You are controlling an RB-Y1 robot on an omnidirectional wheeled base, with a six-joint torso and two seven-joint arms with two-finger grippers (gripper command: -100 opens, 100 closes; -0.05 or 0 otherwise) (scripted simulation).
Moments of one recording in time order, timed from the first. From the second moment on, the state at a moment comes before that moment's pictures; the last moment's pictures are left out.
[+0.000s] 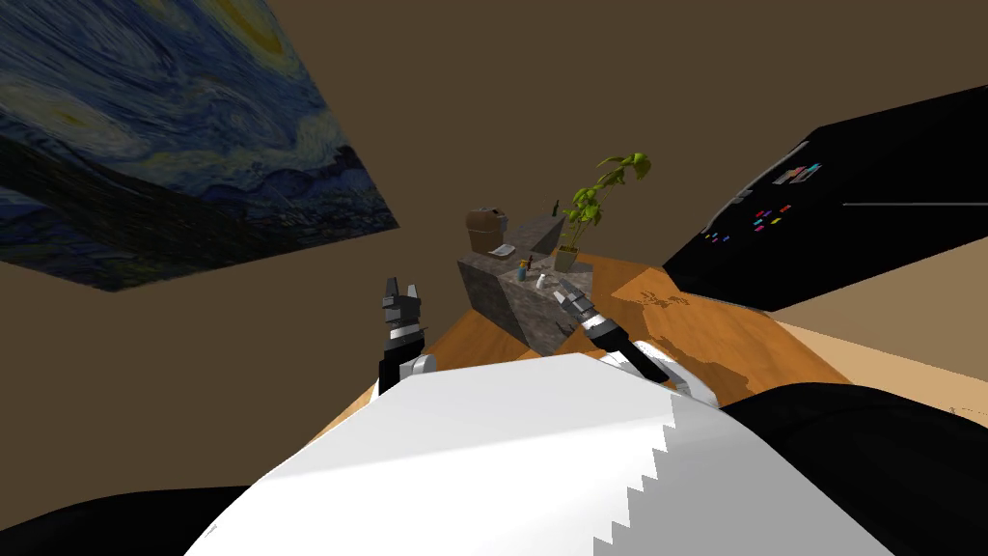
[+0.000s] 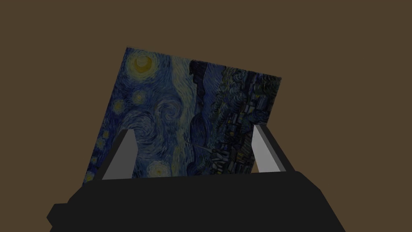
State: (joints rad) left arm 0.48 -0.02 -0.01 -2.20 0.09 -0.42 -0.08; right arm 0.62 -0.62 0.00 -2.15 -0.03 -0.32 -0.26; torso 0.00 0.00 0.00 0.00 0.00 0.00
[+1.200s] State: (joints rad) left arm 0.48 -0.02 -0.01 -2.20 0.09 -0.42 -0.08; right arm 0.66 -0.96 0.06 -1.96 -0.04 -0.27 -0.31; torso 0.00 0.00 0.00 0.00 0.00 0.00
